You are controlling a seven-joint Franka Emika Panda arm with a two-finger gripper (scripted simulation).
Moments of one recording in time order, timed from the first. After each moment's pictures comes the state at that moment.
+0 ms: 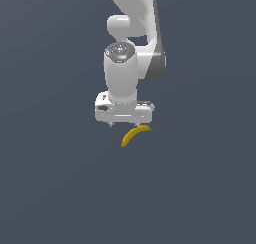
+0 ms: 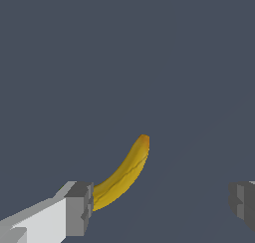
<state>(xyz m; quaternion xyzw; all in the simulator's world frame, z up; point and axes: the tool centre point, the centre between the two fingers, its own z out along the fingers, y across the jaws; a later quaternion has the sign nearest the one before) 0.011 -0.015 0.182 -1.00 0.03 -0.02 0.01</state>
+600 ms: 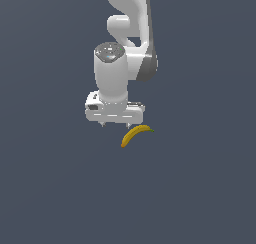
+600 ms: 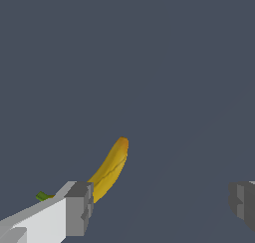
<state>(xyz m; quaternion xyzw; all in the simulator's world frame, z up) 0.012 -0.048 0.182 -1.00 0.03 -0.02 -0.01</state>
